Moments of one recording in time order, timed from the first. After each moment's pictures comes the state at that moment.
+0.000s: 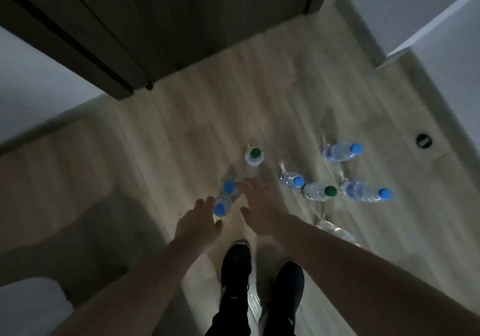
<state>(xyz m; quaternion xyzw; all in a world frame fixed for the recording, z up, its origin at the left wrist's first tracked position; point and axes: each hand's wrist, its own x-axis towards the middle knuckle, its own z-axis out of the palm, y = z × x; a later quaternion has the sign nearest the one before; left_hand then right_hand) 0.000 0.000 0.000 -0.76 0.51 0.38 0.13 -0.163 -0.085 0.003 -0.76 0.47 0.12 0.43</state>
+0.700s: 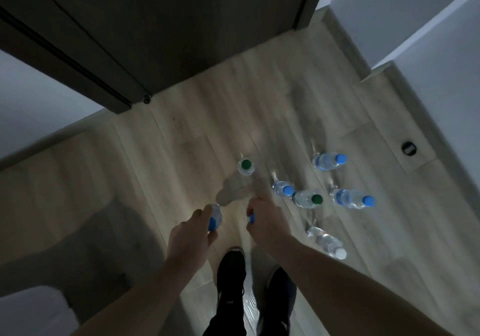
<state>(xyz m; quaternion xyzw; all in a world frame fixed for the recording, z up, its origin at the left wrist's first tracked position) -0.012 0.001 0.052 -0.76 0.59 0.28 0.07 -0.188 -0.081 0.047 -0.68 0.59 0.12 0.42</state>
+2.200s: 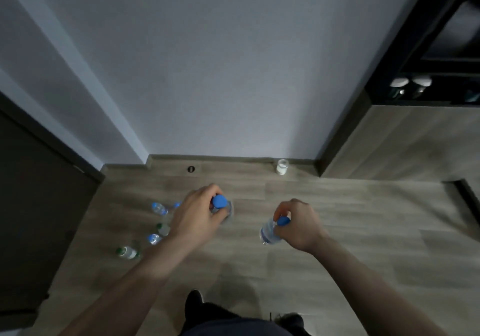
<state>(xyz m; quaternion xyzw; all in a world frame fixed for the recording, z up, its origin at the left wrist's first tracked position) -0.428 0.282 0.695 -0.33 0.90 0.28 -0.09 -0.604 0.468 0.669 -0.35 0.87 -0.23 0.28</state>
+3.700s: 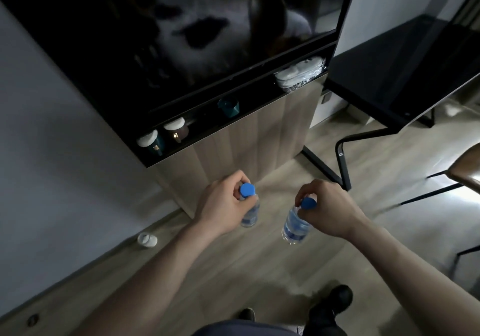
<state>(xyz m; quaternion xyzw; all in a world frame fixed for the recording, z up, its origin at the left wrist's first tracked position) -1.146 0.749 0.719 0.01 0.93 0.36 -0.01 -1.167 0.997 0.732 -0.09 0.95 -0.27 0.13</state>
